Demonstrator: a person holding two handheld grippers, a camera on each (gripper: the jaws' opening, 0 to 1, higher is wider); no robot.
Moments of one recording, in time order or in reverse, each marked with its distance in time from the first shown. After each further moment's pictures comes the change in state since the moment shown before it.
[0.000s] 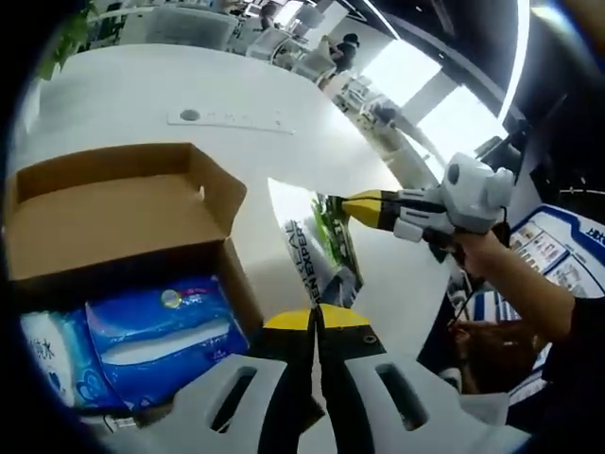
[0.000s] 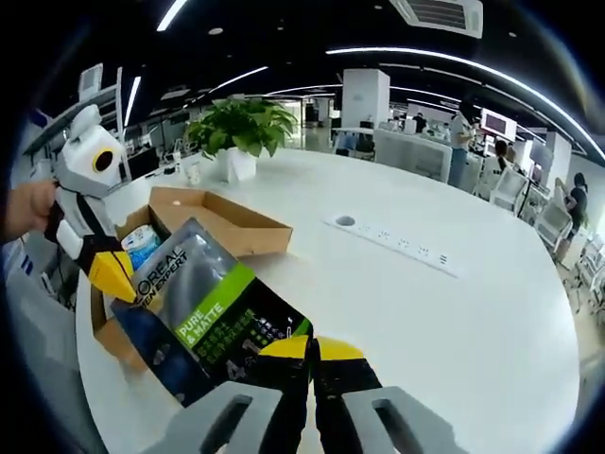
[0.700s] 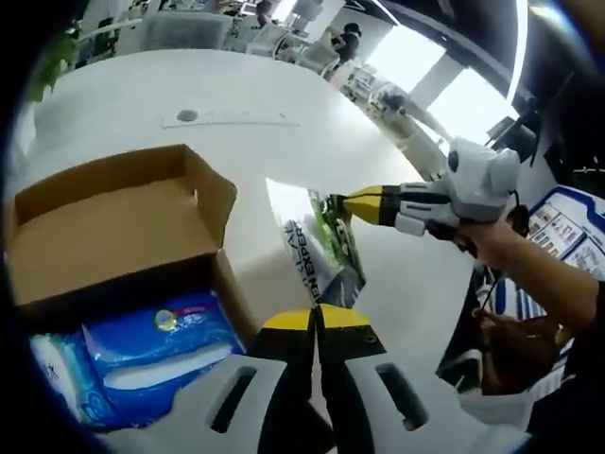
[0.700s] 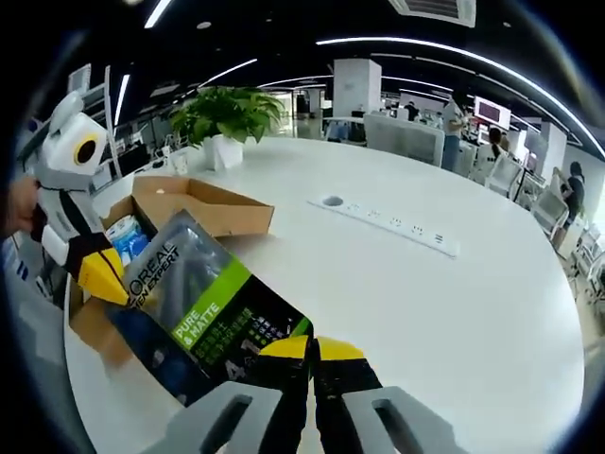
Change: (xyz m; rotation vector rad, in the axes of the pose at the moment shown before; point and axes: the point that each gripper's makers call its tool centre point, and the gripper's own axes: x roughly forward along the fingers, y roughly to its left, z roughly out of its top) left arm 0.029 0.011 -0.003 0.085 0.036 0.095; right arm 0.022 -0.017 -0.024 0.025 0.045 -0.026
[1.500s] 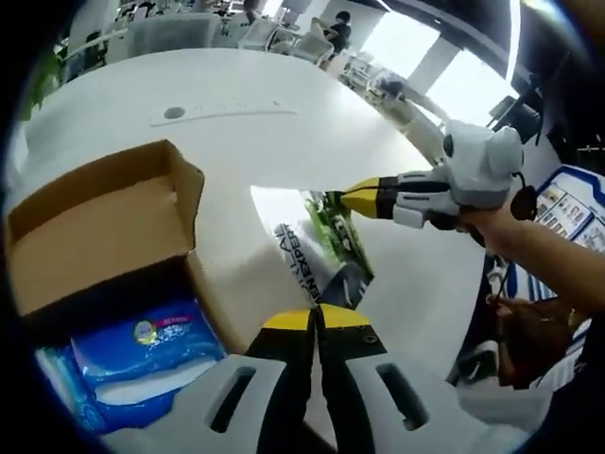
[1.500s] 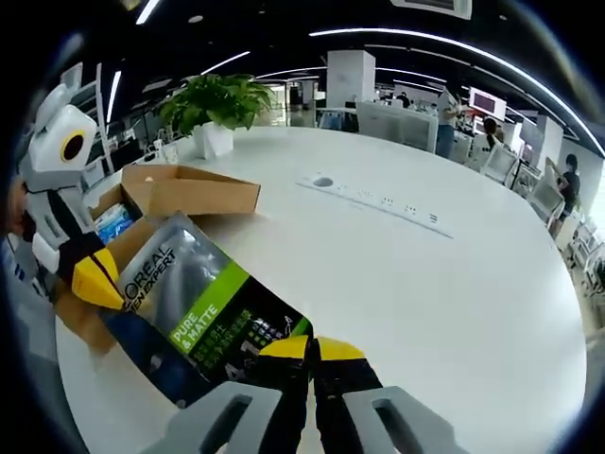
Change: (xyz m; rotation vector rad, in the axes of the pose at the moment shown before) left arm 0.023 -0.003 -0.006 0.057 0.033 0.021; right arm 0.007 -0.012 -0.023 0.019 0.039 -0.025
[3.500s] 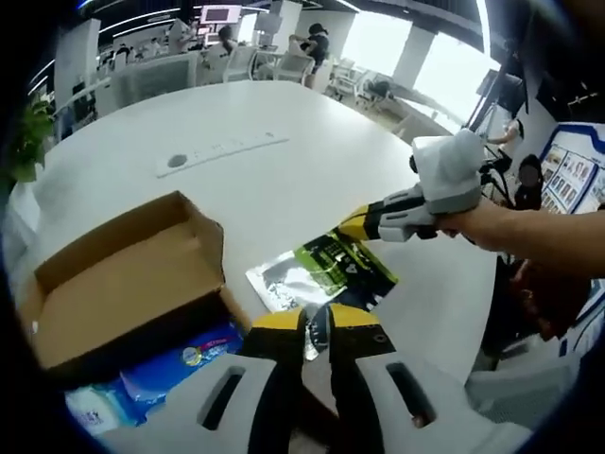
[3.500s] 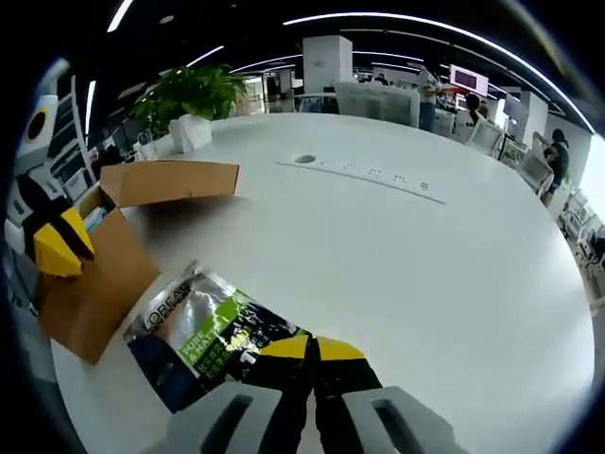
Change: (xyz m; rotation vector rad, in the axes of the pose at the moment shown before) left arm -0.030 0.008 0.018 0.175 -0.085 0.065; right arm 0.014 -0.001 -0.022 0.093 0.064 -0.050
